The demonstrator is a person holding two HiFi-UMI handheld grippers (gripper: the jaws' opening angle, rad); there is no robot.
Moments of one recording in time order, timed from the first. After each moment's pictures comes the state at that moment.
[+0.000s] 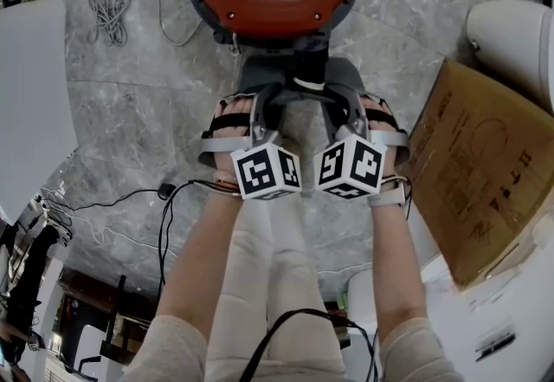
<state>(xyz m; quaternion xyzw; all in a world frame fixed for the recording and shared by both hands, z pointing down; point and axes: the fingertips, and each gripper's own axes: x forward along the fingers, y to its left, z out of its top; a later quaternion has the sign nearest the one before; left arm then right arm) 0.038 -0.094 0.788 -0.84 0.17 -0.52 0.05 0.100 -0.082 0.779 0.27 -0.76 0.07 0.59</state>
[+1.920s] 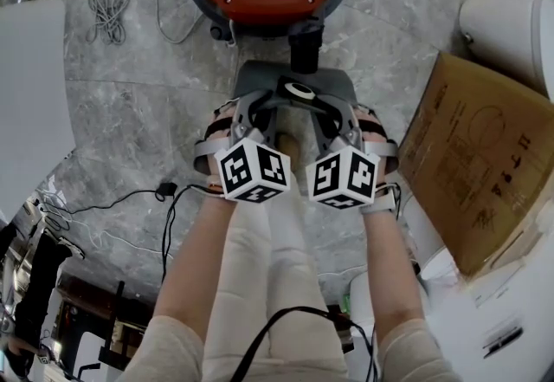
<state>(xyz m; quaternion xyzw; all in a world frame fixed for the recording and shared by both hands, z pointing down) 0.019 -0.066 0.777 -0.85 0.20 -0.48 -0.06 0.079 -0.044 0.760 0.31 -0.77 0.10 0.55</state>
